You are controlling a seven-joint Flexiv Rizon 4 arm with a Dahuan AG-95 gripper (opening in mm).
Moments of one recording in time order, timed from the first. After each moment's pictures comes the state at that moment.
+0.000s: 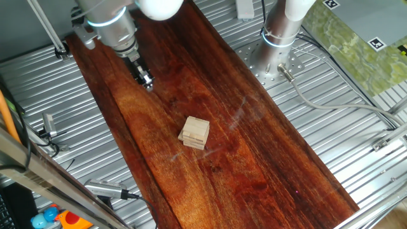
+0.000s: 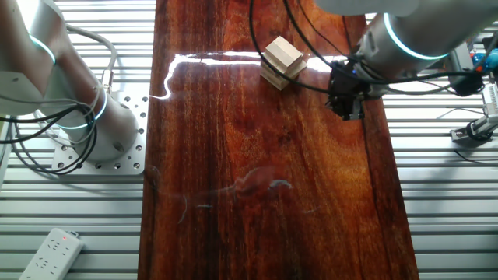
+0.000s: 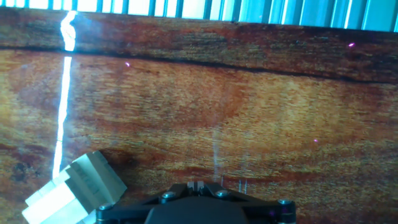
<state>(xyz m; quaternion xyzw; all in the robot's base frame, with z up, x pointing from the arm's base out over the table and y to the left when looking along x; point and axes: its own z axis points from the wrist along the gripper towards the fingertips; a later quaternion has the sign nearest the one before) 0.536 -0.004 0.153 0.08 -0.99 -0.08 0.07</state>
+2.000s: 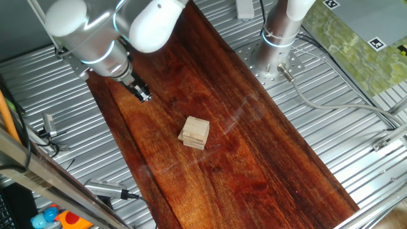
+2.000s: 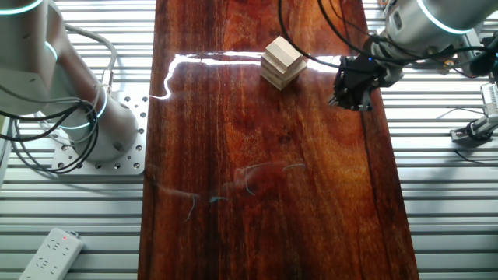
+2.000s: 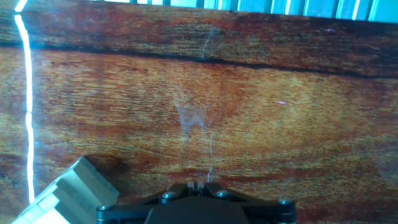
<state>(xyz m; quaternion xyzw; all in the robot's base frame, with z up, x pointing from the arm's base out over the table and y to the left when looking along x) 0.549 0.016 0.129 0.07 -0.99 -0.02 0.15</state>
